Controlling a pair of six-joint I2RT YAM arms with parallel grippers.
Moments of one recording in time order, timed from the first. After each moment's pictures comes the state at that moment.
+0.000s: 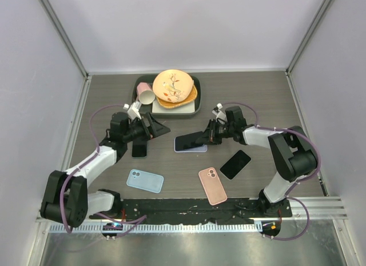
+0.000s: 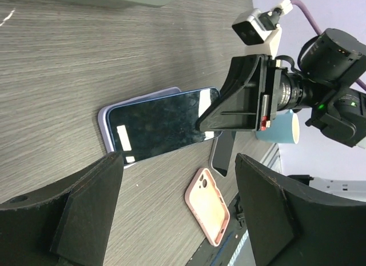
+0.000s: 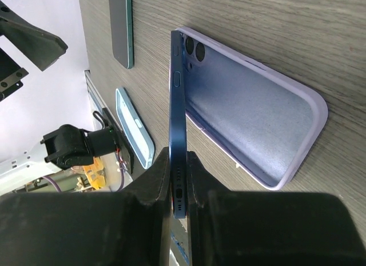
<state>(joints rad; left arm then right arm) -0.25 1.22 0.56 0.26 0.60 -0.77 0.38 1.67 0.77 0.15 -0.76 0.70</state>
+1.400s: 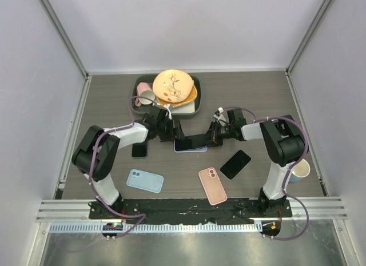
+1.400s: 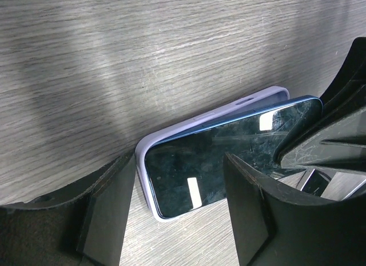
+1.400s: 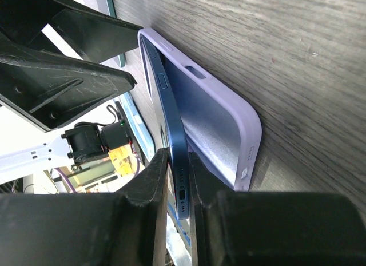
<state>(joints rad) -0.53 1.75 0.95 -0.06 0.26 -0.61 0.31 1.87 0.81 0.16 -0.90 0.71</state>
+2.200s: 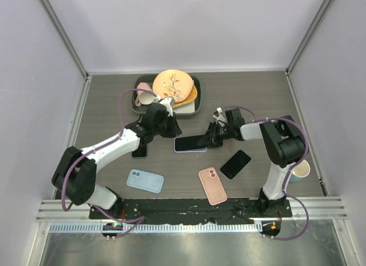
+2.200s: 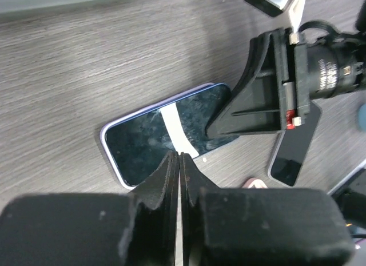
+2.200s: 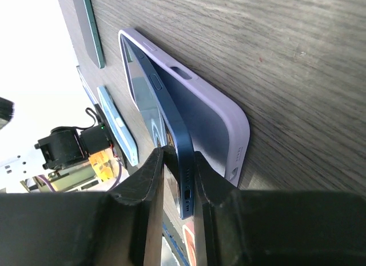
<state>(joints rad) -0.62 1.44 0.93 -0.12 0.12 -0.53 0.32 1.86 0.82 0.10 -0.83 0.64</state>
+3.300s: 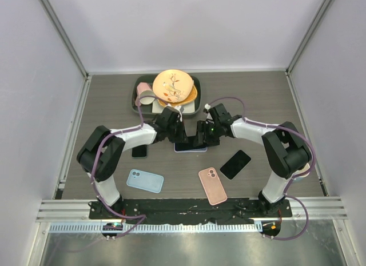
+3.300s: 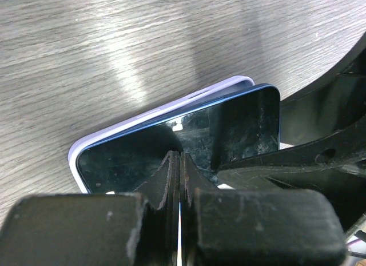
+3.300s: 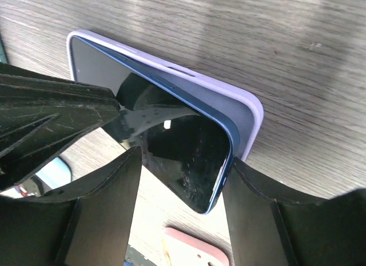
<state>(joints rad) -0.65 1.77 1.01 -0.09 0.19 -0.63 0.51 1.75 0.98 -0.27 -0.35 0.49</state>
